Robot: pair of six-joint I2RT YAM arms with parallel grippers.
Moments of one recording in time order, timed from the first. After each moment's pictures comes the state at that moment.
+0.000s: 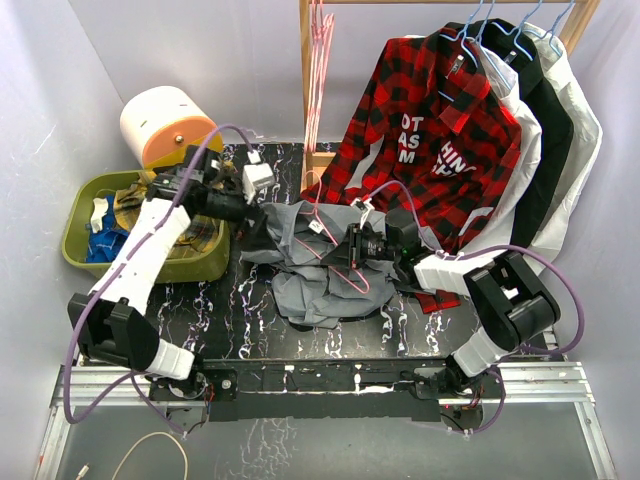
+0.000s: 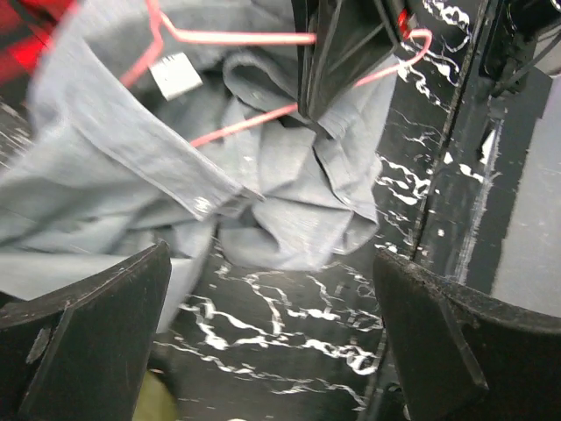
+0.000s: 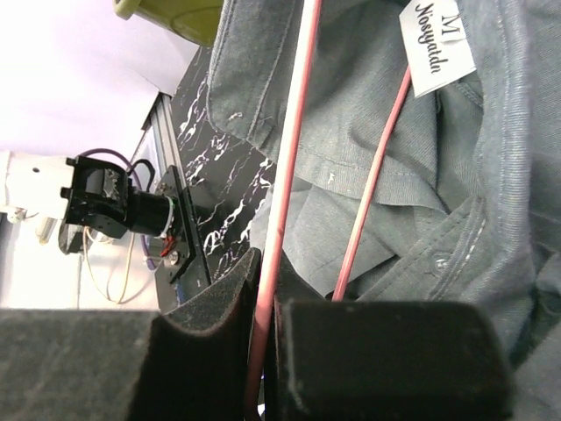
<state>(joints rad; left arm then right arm) -0.30 1.44 1.37 -1.00 0.80 0.55 0.48 1.56 0.64 0.64 -0.80 0.65</state>
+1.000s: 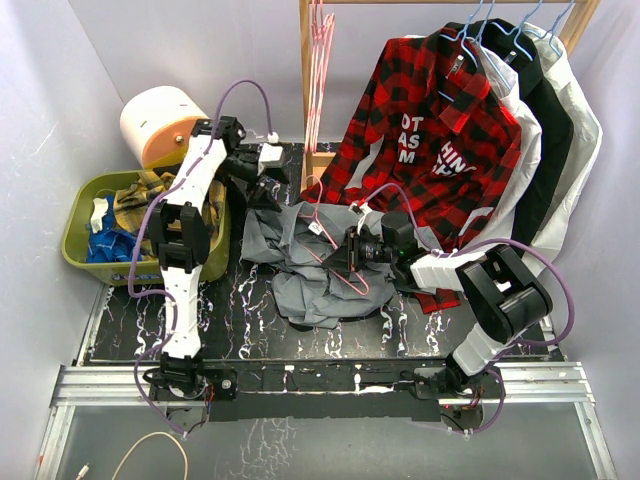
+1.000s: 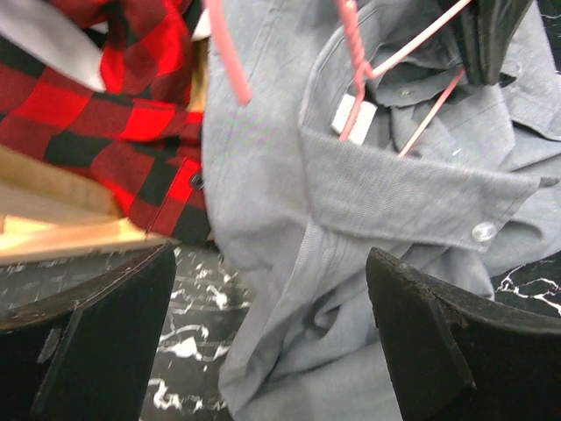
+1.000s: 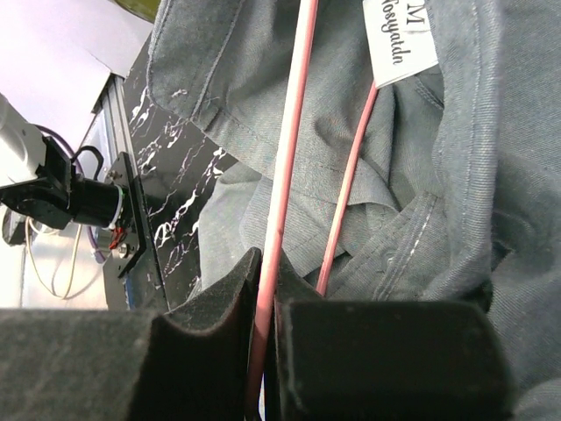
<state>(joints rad) -0.16 2.31 2.30 -1.51 1.06 1.56 0.49 1.63 0.64 0.64 -0.77 0.51</state>
